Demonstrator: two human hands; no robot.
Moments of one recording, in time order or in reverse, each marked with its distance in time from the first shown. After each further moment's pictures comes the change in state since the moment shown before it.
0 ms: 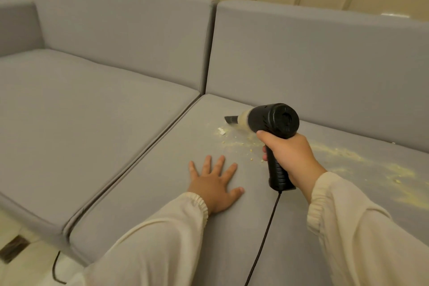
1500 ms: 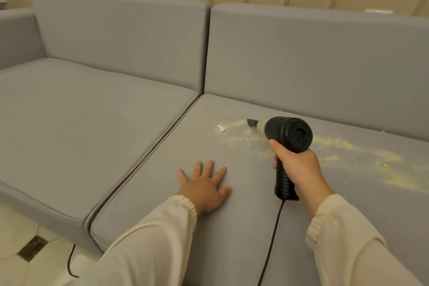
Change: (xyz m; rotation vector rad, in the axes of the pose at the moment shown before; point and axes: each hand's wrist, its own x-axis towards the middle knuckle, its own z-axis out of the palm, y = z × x) left_hand -0.048 -0.017 -0.012 -0.041 -0.123 -0.049; right_hand -0.040 0.028 -0.025 0.085 0.115 0.080
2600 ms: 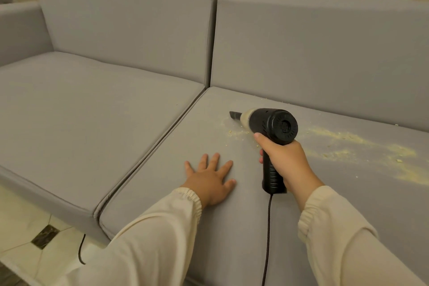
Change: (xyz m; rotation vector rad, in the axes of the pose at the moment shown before) left_hand 0.000 -0.005 -0.002 0.026 0.000 0.007; right_hand -0.010 -0.002 0.036 -0.033 -0.130 -0.014
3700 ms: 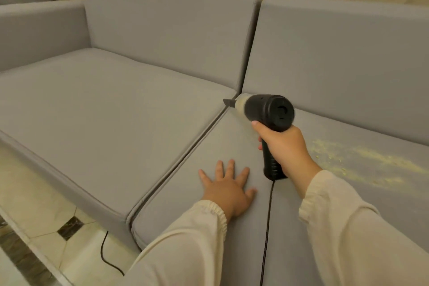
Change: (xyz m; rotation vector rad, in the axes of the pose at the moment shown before) left_hand 0.000 -0.041 -0.008 -0.091 0.006 -0.106; right_hand 0.034 -0.039 0.107 -0.086 -0.060 -0.136
